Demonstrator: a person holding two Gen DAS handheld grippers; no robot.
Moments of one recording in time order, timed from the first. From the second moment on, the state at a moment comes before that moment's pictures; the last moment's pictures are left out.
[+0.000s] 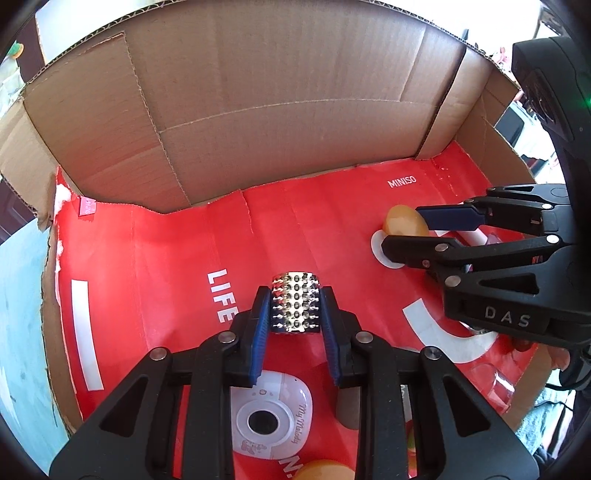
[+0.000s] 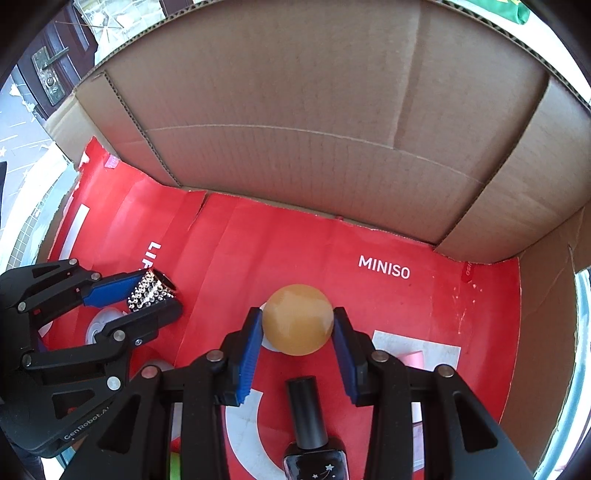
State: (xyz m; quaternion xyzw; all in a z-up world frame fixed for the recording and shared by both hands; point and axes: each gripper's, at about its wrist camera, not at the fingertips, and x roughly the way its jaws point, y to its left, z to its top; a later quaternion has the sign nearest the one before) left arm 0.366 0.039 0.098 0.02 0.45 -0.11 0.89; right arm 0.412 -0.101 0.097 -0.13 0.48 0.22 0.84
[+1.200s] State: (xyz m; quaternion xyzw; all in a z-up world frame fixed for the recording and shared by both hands) left arm 0.151 0.019 0.153 0.00 0.21 -0.05 0.98; right arm 0.174 -0.228 0.171 -0.03 0.26 0.20 0.94
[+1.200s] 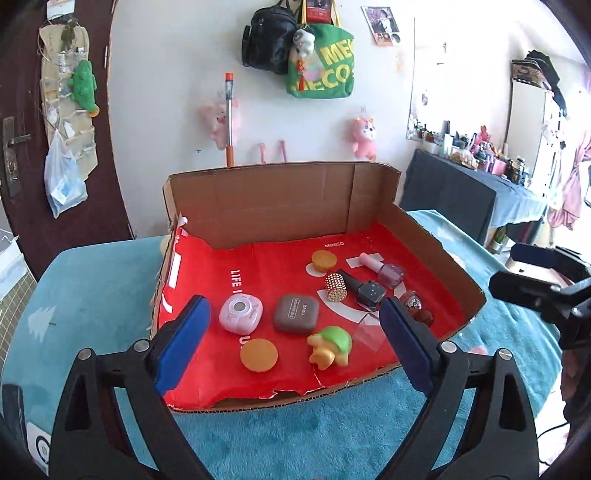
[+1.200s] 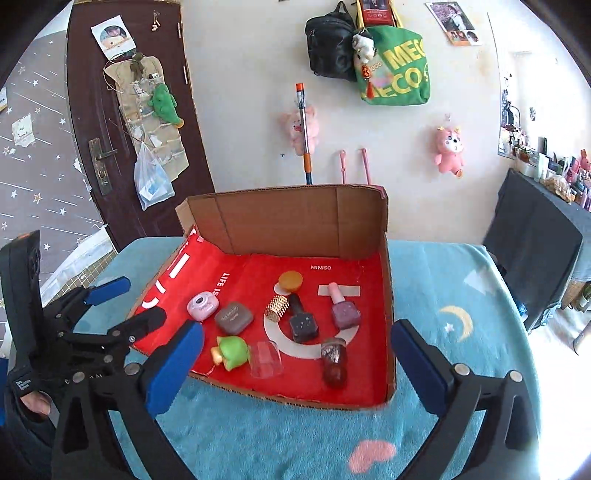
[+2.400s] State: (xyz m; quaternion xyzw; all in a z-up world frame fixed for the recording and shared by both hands) left arm 0.198 0.028 0.086 -0.01 0.23 0.03 0.97; right arm 0.225 -0.198 0.084 -0.07 0.21 0.11 0.97
